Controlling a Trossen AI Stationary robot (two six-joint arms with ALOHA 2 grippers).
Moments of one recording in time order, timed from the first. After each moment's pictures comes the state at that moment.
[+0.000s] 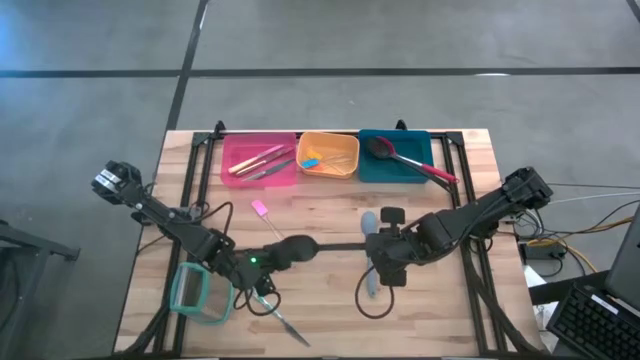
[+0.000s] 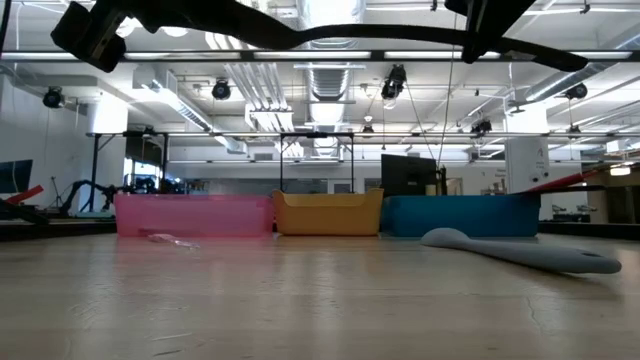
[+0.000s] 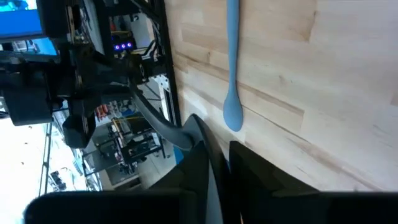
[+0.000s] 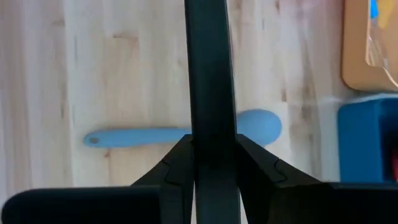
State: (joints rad) left arm -0.57 1.34 0.93 -0.19 -0.67 1.27; right arm 0.43 1.59 1.44 -1.13 0.34 0.44
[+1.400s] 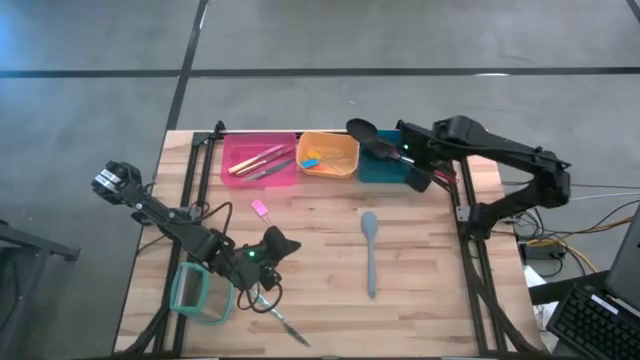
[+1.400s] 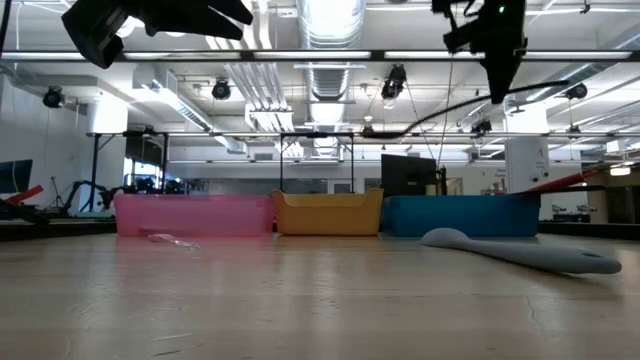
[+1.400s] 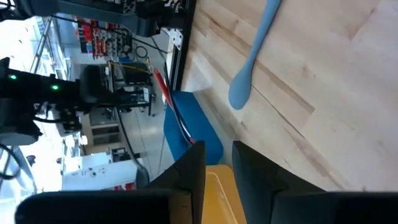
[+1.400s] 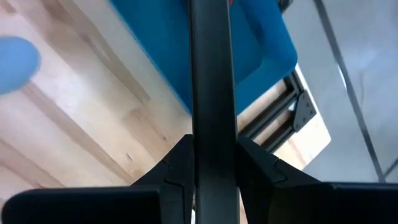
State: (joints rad) left arm -0.57 1.34 0.93 -0.19 -0.82 0.96; right arm -0.37 1.37 1.43 -1.52 0.37 0.23
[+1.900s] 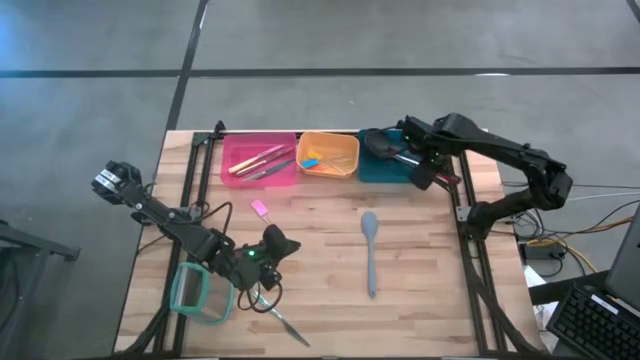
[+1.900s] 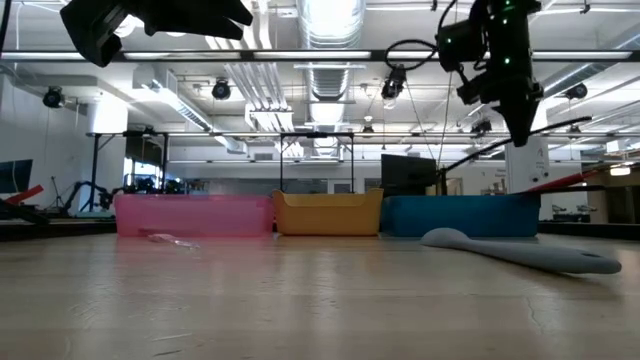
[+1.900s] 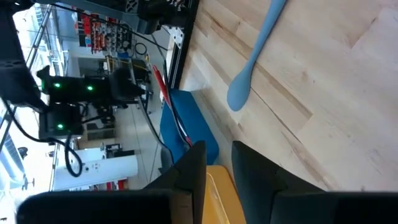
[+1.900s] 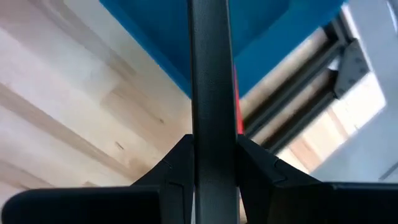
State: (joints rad) left arm -0.57 1.34 0.93 -0.19 -0.82 0.91; right arm -0.61 1.36 1.19 -1.39 0.25 0.14
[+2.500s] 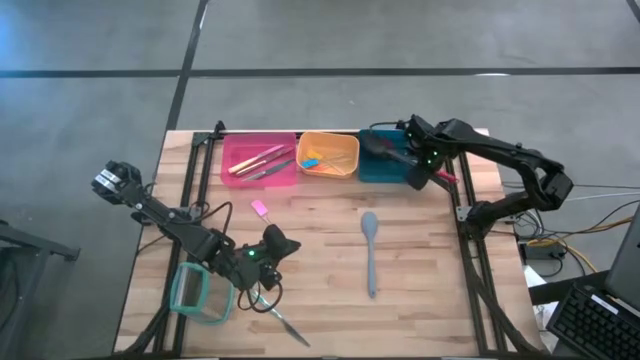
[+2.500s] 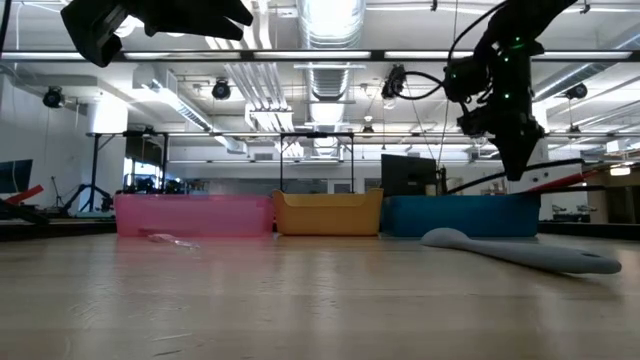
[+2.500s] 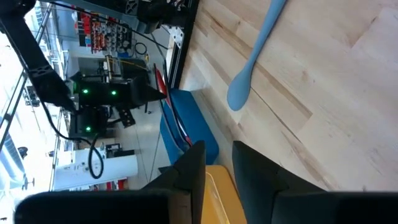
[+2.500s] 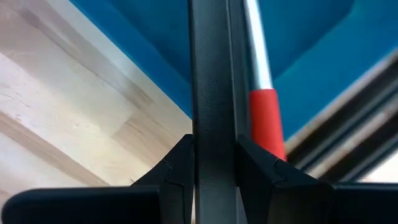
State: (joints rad) left arm -0.57 1.34 0.93 -0.19 -0.82 0.91; right arm -0.75 1.36 0.98 -1.11 0.09 0.05
